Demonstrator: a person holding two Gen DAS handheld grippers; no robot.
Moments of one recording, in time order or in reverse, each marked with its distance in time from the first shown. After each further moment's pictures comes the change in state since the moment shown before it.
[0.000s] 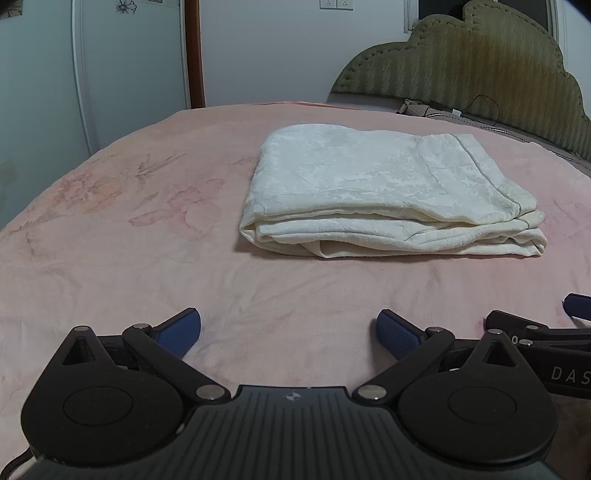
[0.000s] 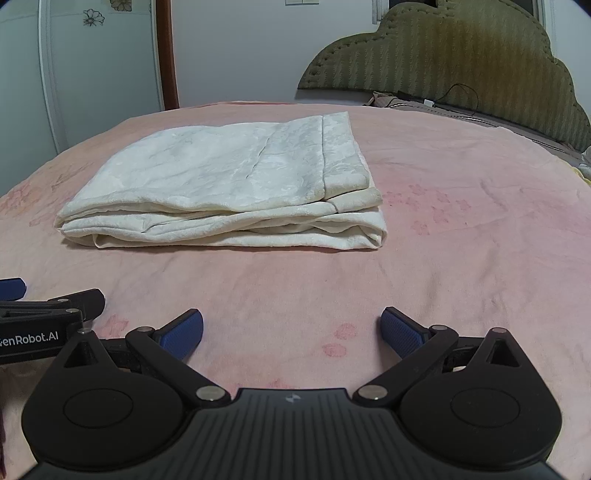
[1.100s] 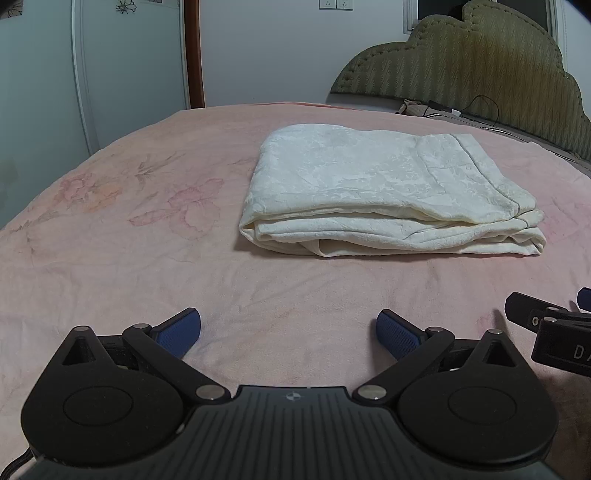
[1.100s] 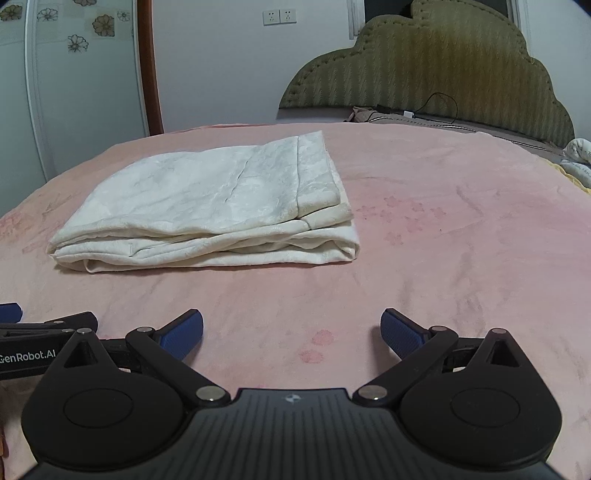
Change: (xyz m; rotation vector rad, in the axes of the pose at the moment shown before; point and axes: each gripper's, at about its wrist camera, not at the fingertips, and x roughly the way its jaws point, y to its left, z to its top) left arm 0.000 0.001 -0.001 -0.002 -0.001 -0.001; right arm -0.009 -0.006 -0.003 0.056 -0.070 -0.039
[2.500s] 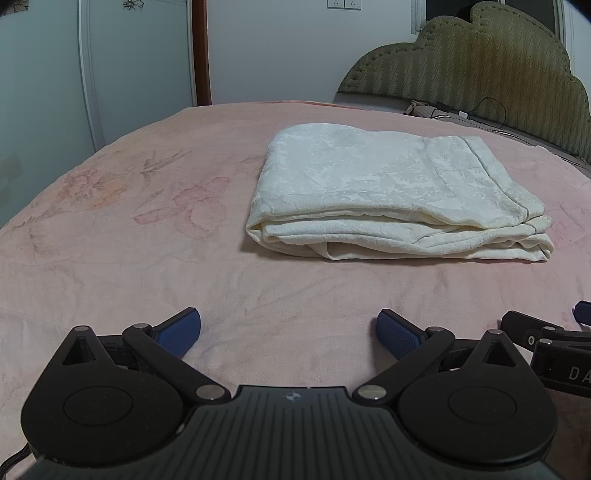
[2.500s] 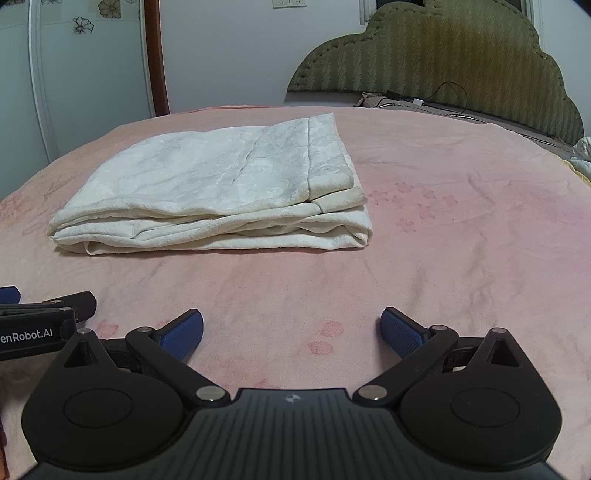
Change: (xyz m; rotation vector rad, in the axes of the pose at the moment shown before) left arm 0.003 0.001 0.002 -0.019 0.006 0.018; right arm 0.008 0.002 -0.001 -0.019 0.048 0.026
